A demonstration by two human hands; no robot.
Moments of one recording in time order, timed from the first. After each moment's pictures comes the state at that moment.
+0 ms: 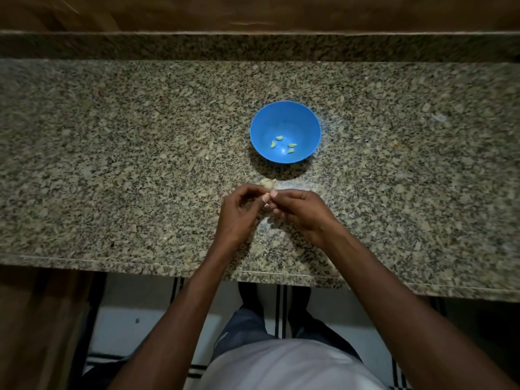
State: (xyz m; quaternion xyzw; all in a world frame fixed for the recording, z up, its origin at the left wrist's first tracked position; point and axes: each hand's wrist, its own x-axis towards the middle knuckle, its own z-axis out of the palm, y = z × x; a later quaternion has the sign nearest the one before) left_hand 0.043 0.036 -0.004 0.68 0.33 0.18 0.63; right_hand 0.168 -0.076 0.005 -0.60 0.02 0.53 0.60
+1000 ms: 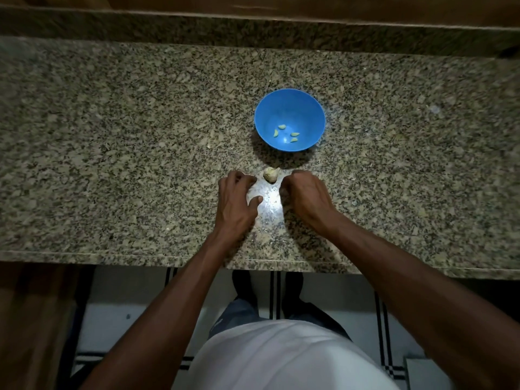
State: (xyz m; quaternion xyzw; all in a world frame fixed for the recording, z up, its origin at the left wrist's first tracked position) left_hand 0.025 0.062 -0.051 0.88 0.31 0.11 0.34; right_hand 0.174 -0.069 -0.025 -0.87 -0.46 0.14 0.13
